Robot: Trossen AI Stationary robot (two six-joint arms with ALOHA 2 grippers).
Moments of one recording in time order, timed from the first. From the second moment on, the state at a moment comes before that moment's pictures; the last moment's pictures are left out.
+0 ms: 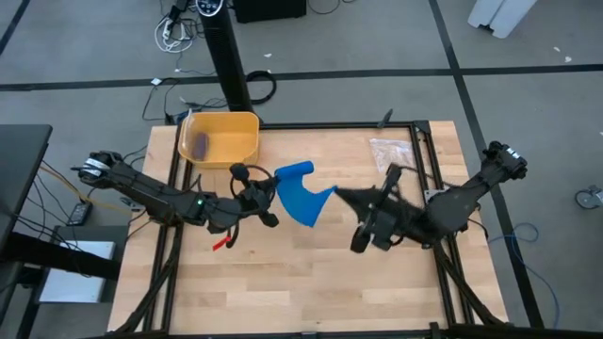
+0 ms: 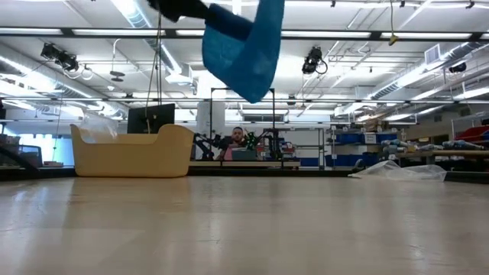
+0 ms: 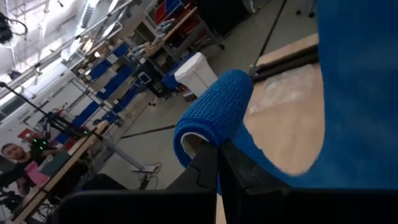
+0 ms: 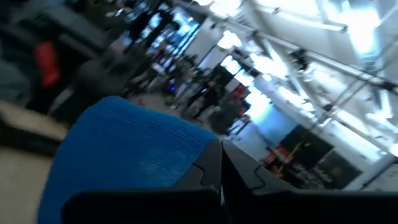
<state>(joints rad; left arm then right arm) -0.34 1.29 0.85 0.21 -1.06 0.44 0.61 1.40 1.47 0.17 1.06 -0.86</state>
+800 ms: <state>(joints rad) -0.38 1.55 0.71 0.39 -0.99 0.27 0.37 1.40 1.60 0.55 0.97 -1.09</state>
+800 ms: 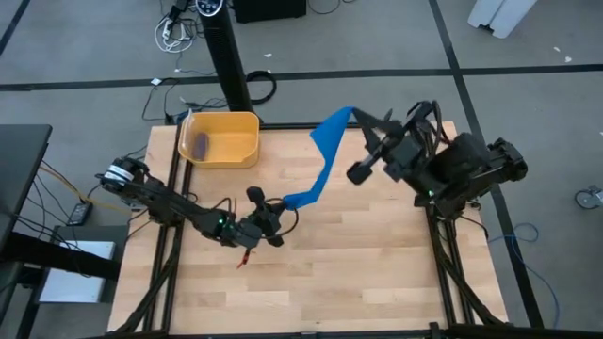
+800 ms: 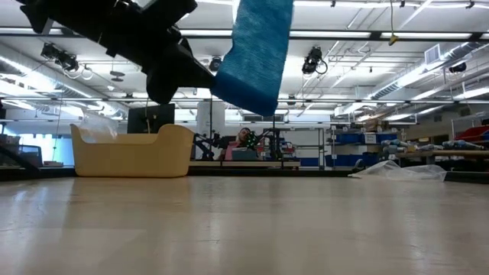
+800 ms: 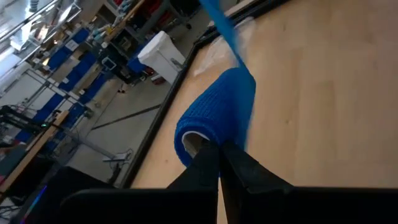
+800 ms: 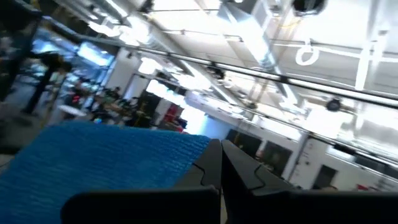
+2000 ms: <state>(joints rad) -0.60 1.56 0.96 0.66 -0.96 0.32 0.06 1.38 1.60 0.14 1.04 -0.87</state>
